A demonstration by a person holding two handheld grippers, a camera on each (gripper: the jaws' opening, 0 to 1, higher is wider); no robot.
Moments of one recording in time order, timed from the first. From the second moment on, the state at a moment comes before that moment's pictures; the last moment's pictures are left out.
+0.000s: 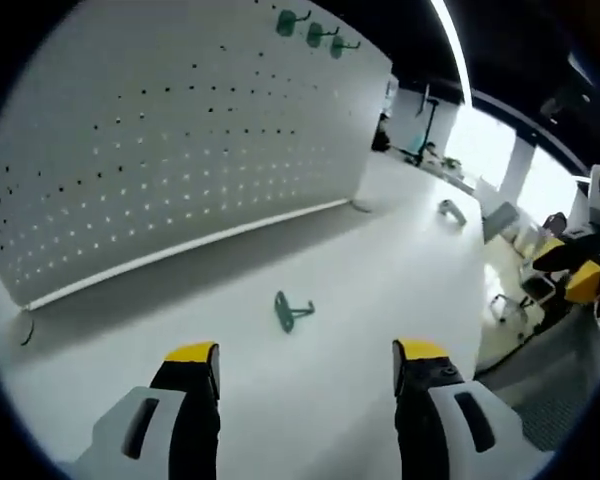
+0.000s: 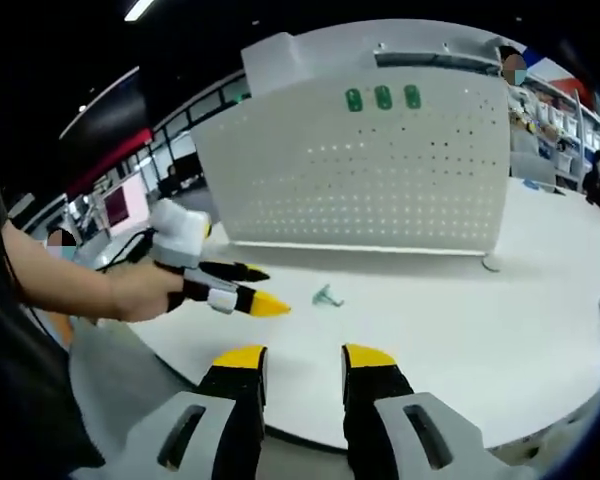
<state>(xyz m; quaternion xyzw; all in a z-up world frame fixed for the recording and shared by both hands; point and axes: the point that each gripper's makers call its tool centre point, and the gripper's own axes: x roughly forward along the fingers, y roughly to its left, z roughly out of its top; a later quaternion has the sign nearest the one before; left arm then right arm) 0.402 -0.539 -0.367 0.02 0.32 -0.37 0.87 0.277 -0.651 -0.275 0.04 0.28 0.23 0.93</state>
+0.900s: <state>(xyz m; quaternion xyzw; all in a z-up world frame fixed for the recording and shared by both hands) 0.431 -0.571 -0.405 0.01 0.37 -0.36 0.86 0.280 -0.674 -0.293 0.06 0.31 0.20 0.93</state>
